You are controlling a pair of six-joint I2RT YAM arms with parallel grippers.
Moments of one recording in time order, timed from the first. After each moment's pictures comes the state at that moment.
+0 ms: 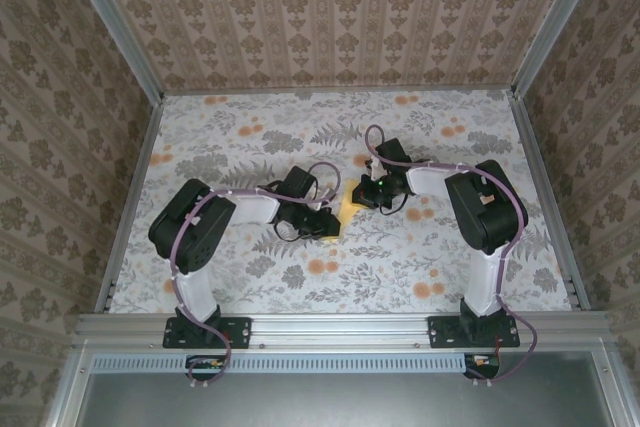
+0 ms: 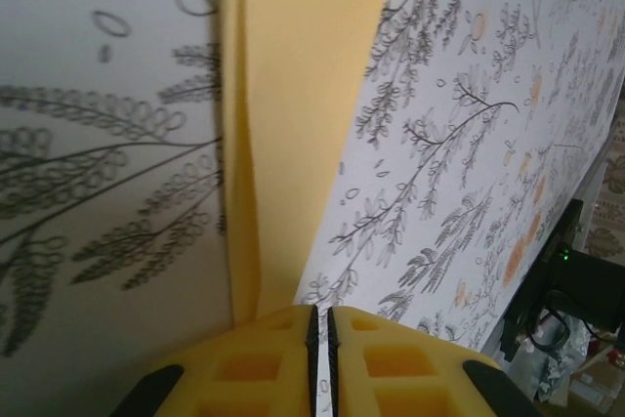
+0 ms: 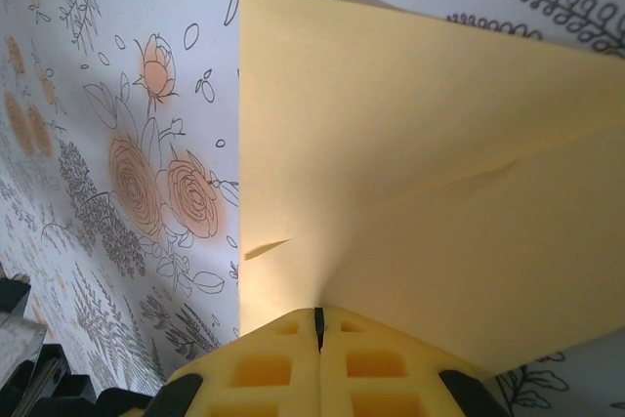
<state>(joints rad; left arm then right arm) -0.69 1.84 0.89 -0.13 0.72 -0.61 0.37 1.95 1.10 -0.27 -0.54 0.63</state>
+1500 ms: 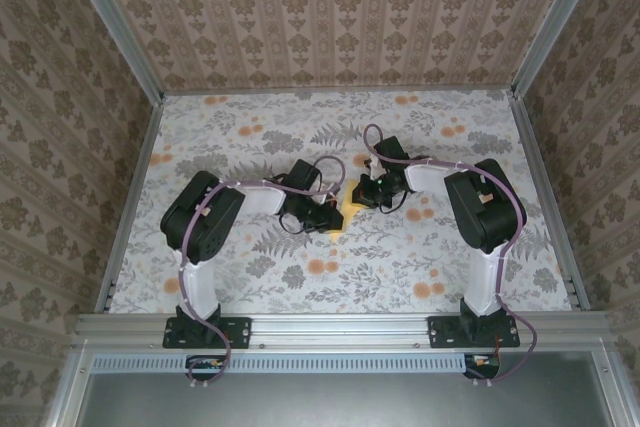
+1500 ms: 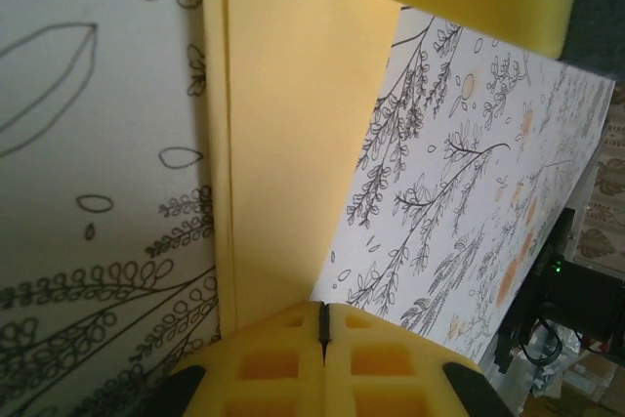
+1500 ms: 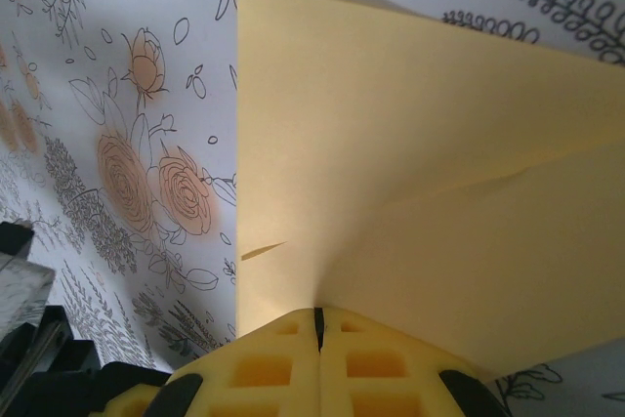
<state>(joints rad) -0.67 1.93 1.00 -0.17 0.75 -0.57 0.37 1.96 1.13 -0.33 -0.53 0.60</state>
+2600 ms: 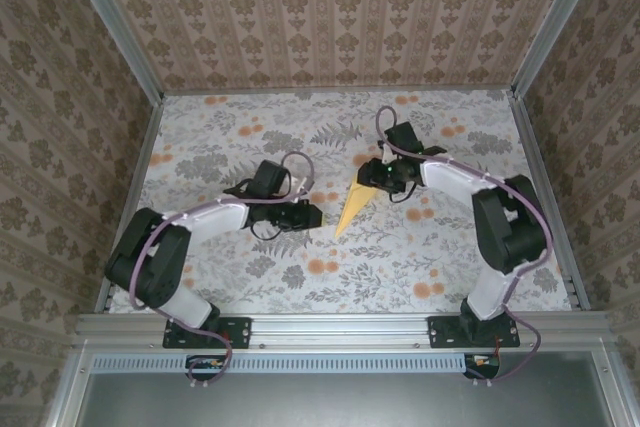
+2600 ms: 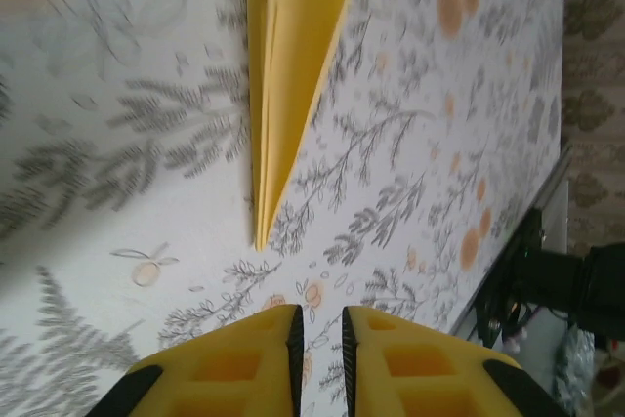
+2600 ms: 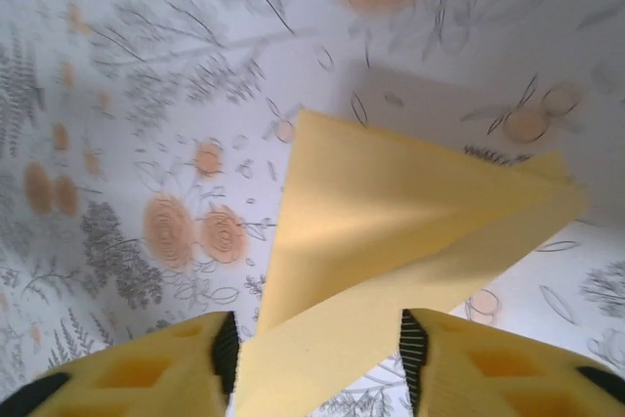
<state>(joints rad) -0.57 1.52 0.78 -0.20 0.69 -0.54 0.35 1.73 1.14 -0.41 -0.29 0.56</state>
